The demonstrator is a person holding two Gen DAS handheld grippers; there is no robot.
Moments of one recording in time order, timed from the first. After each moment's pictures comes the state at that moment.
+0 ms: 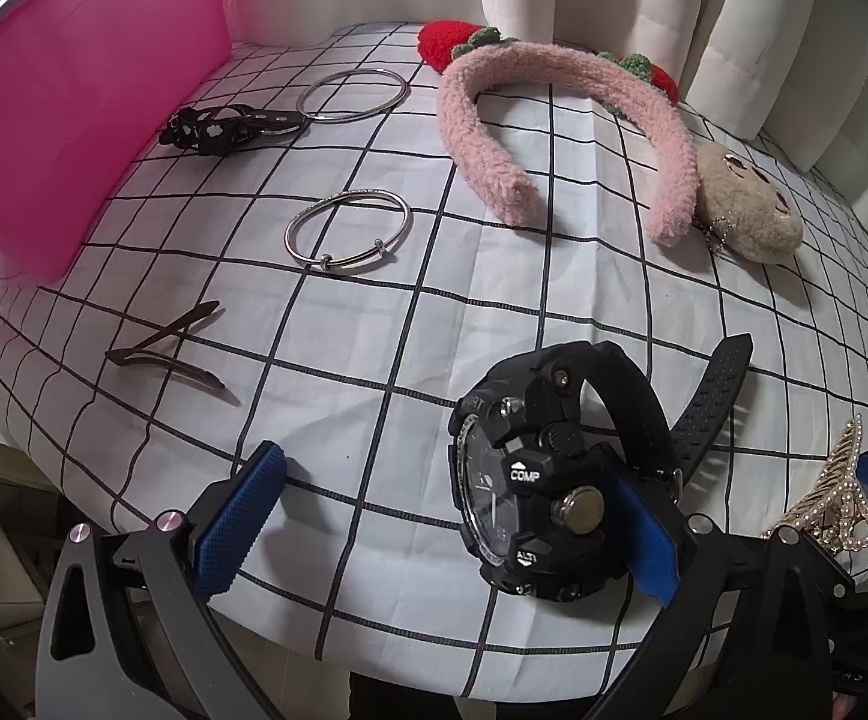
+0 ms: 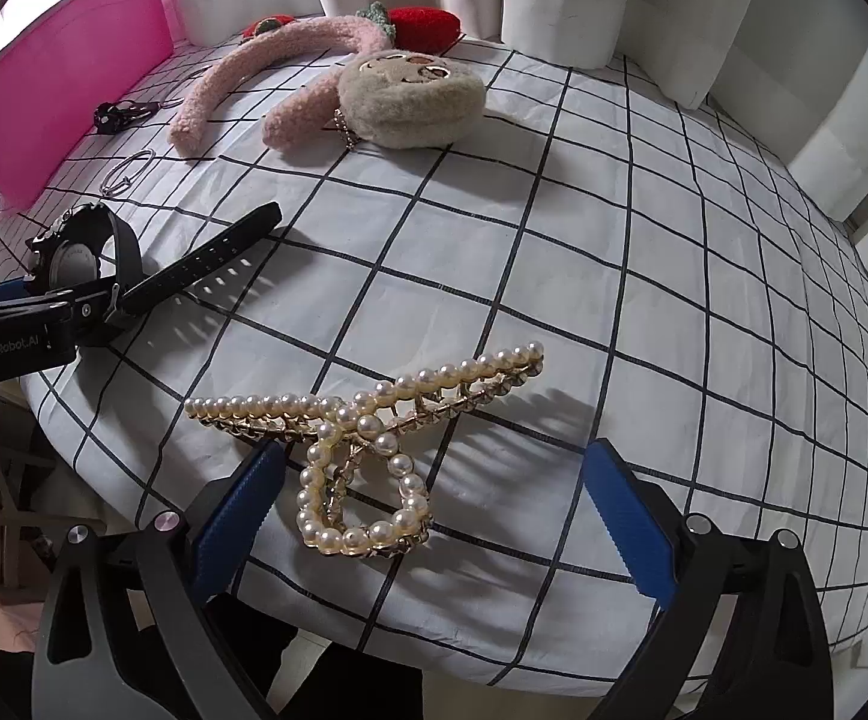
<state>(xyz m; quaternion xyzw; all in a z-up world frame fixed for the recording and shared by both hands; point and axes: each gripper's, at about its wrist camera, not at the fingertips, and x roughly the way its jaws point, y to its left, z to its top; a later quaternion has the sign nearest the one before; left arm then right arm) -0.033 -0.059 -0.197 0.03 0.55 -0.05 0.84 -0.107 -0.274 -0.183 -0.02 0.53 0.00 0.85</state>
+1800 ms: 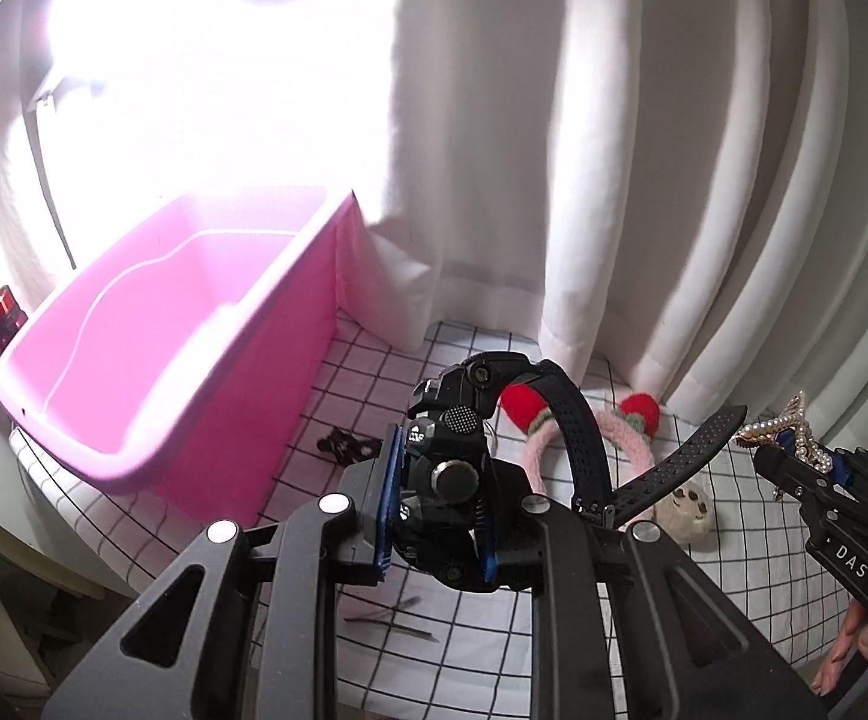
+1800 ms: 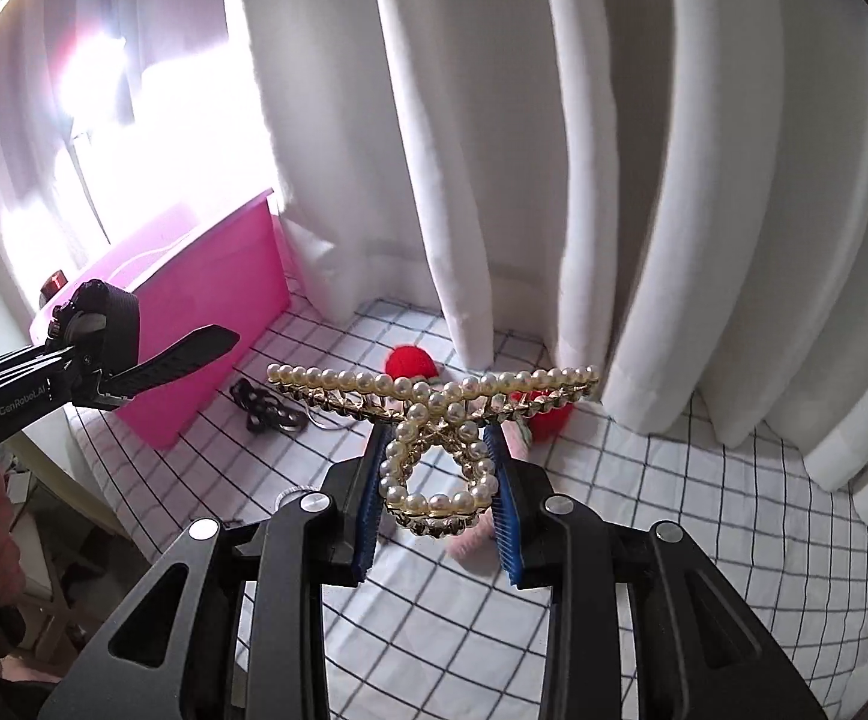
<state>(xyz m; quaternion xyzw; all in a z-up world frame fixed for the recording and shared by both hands) 0.010 0.041 0.011 -0.02 0.36 -0.05 0.93 -0.028 -0.191 0.010 -0.01 0.35 0.08 0.94</state>
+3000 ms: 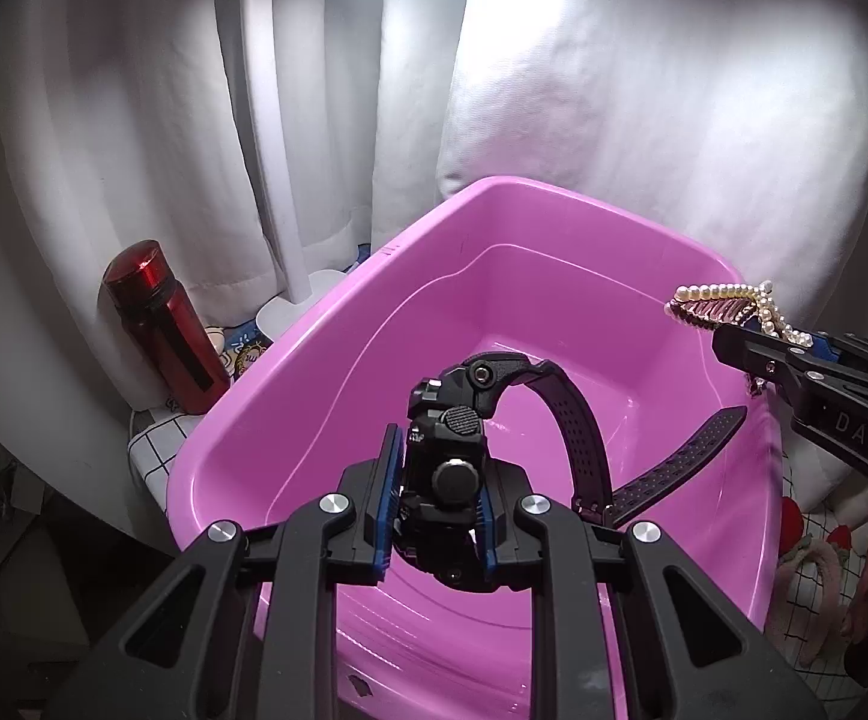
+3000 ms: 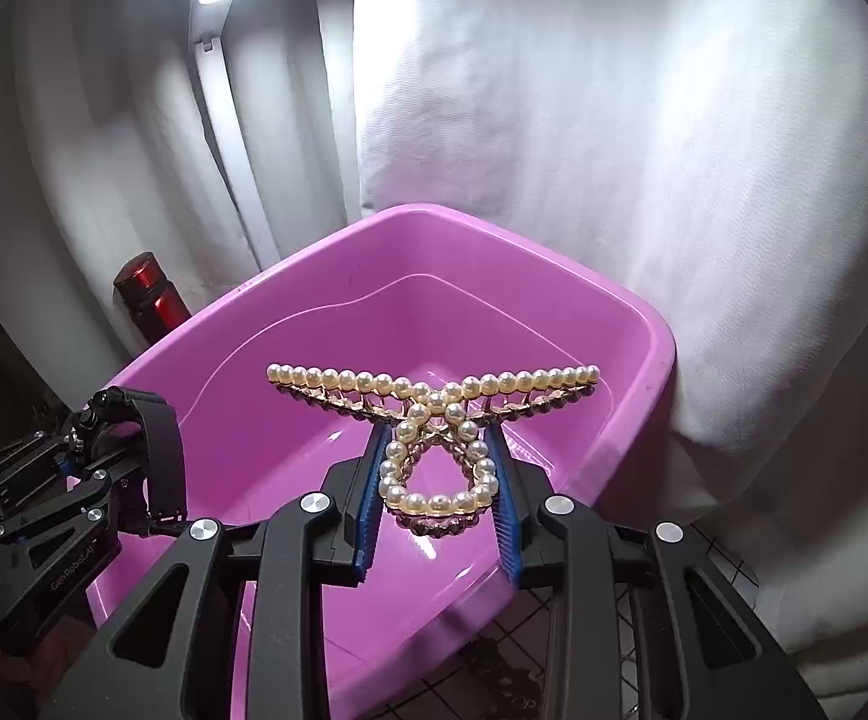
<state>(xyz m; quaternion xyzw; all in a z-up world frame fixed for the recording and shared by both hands) 0.111 0.267 -0.003 -0.07 0.39 0.13 0.91 0.194 0.119 0.035 -0.10 0.38 0.26 0.88</state>
